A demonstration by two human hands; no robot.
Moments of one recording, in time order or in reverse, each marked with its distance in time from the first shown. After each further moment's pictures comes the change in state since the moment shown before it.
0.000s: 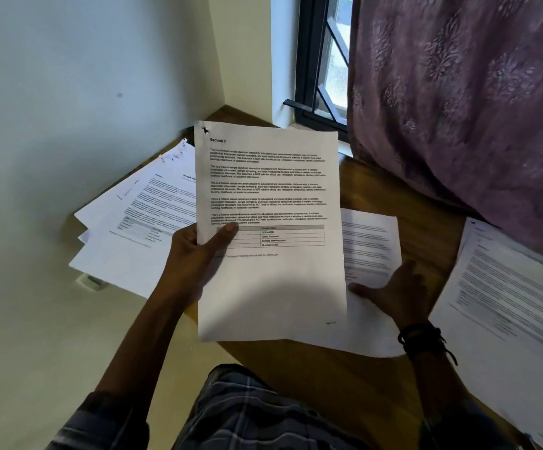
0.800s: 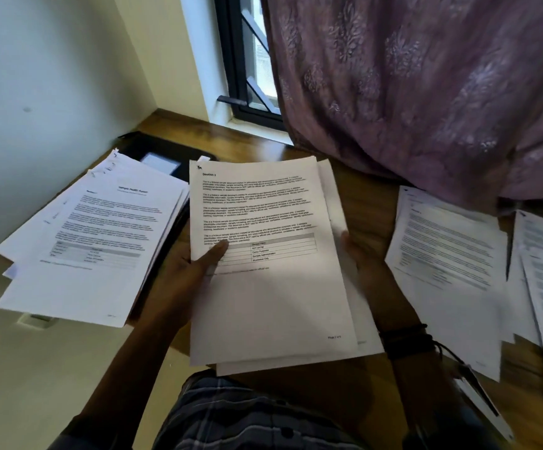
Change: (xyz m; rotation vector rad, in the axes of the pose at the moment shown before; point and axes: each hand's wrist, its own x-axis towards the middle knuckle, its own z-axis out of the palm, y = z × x) left_hand -0.014 -0.027 0.051 0.091 -0.136 -0.135; right_hand -0.051 -0.019 -0.060 1.087 -0.311 -0.064
